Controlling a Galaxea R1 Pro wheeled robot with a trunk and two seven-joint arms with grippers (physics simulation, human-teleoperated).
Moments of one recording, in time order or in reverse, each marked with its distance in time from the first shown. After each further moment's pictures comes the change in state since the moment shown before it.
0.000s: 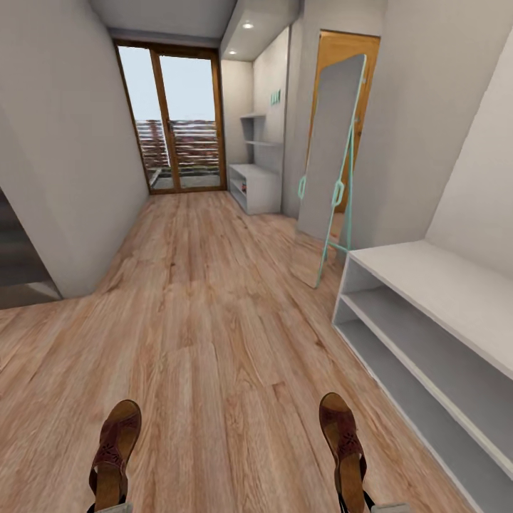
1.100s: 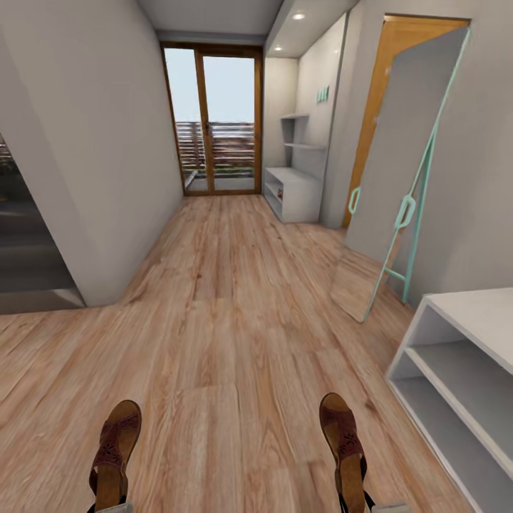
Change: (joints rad) left arm 0.000 -0.001 0.000 0.000 0.000 0.002 0.001; right arm 0.000 -0.002 -0.001 0.000 0.001 0.000 0.001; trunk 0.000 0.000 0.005
